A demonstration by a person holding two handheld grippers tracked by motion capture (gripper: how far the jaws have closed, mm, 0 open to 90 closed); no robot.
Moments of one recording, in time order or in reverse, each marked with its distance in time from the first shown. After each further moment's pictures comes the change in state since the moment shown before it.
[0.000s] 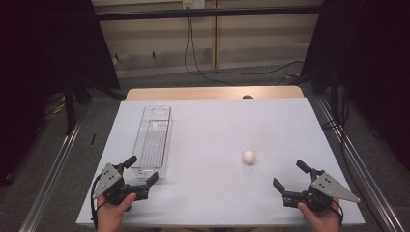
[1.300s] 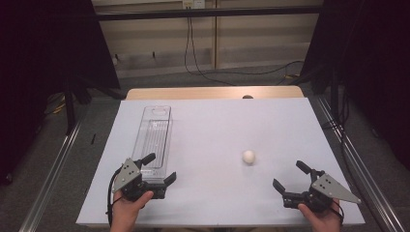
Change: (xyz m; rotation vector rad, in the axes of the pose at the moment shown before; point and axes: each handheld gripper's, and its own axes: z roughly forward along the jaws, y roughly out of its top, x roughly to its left) left arm -0.032 0.016 0.030 0.046 -0.084 0.018; right arm 0.002 0.001 -0.002 -0.008 0.015 0.002
